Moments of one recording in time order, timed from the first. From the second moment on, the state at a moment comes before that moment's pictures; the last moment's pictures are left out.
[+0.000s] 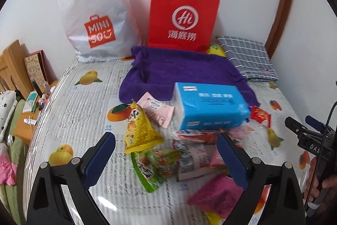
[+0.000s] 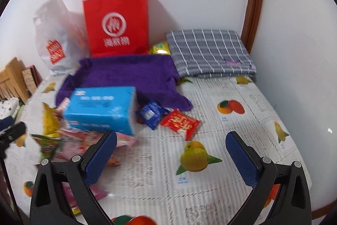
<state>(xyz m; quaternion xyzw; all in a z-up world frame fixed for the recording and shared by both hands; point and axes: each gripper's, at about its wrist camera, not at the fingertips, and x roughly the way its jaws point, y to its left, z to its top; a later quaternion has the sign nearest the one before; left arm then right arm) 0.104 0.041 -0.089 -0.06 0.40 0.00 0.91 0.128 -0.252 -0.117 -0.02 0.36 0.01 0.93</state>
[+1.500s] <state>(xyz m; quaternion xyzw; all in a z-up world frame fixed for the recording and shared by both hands) 0.156 0.074 -0.144 -0.06 0.43 -0.01 0.90 0.243 -0.273 -0.206 -0.01 0.44 -0.01 0.90</state>
